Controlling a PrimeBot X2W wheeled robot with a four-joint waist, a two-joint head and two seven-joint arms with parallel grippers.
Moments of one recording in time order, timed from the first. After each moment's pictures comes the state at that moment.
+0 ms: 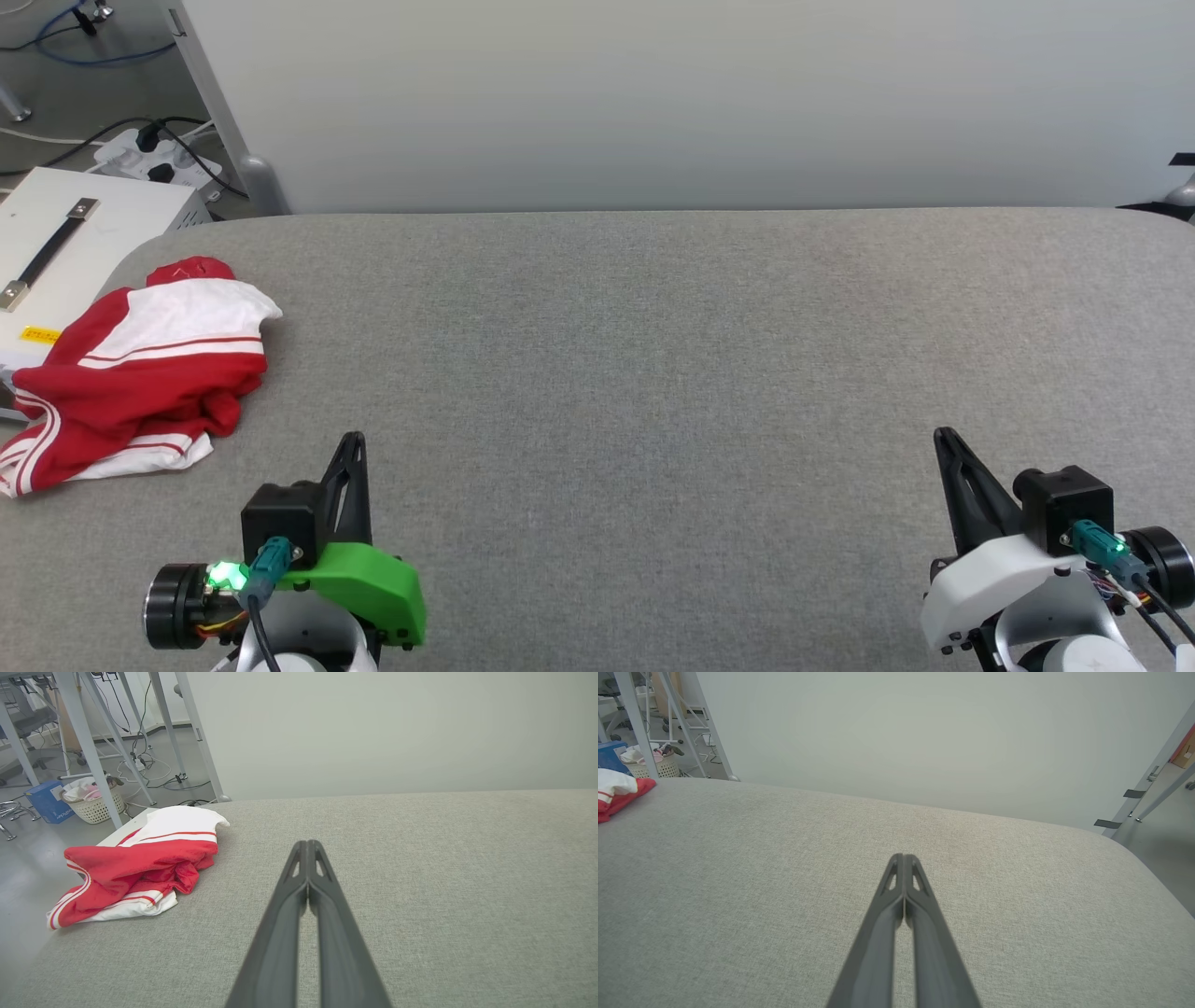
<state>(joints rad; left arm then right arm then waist) 0.02 0.06 0.00 0.00 -0.01 0.00 0.00 0.02 -0.05 0.00 0.00 0.01 0.13 0.00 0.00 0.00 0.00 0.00</state>
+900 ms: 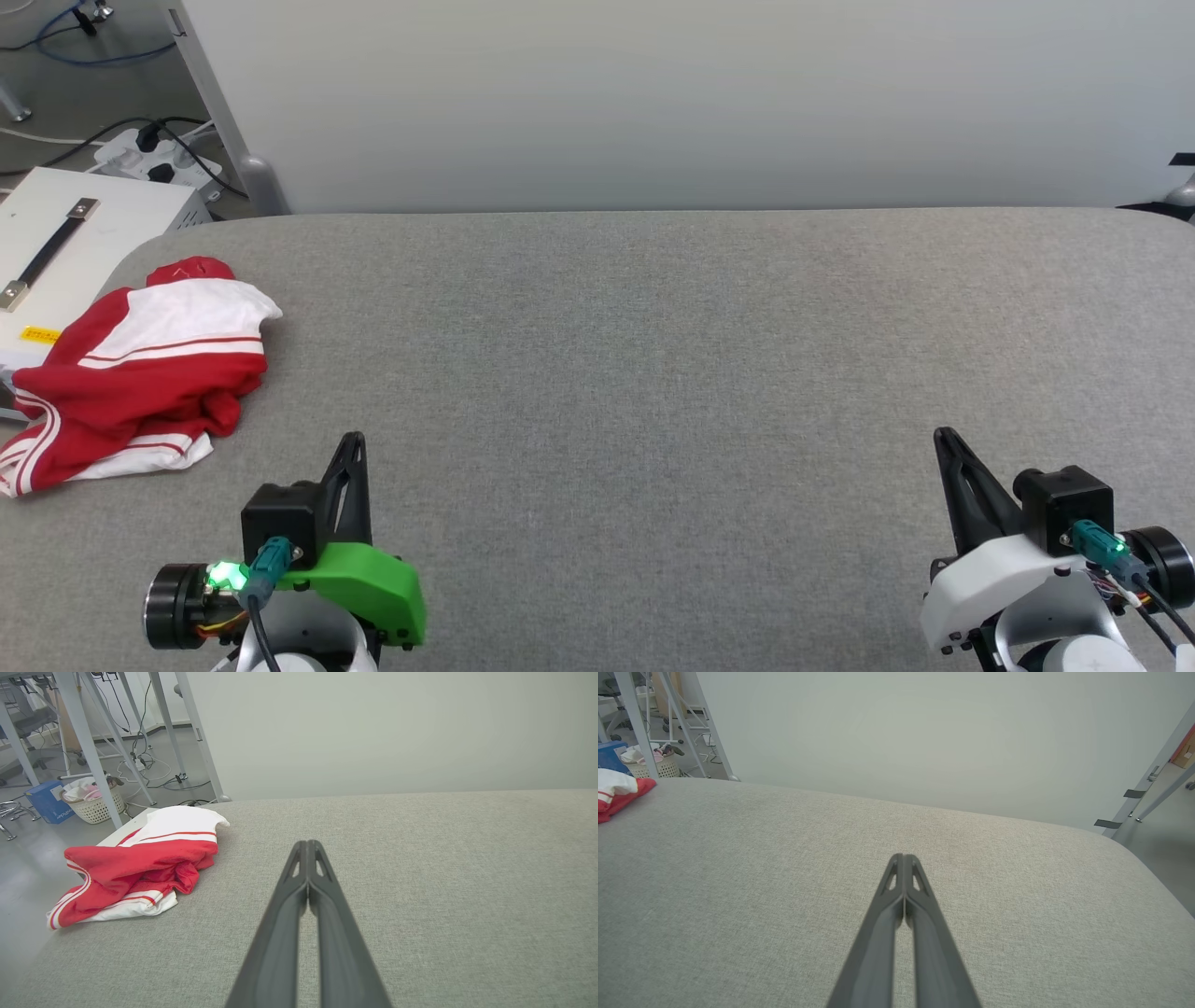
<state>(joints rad) 0.02 0.06 0.00 0.00 -0.01 0.00 0.00 0.02 -0.05 0.00 0.00 0.01 0.13 0.00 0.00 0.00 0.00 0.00</state>
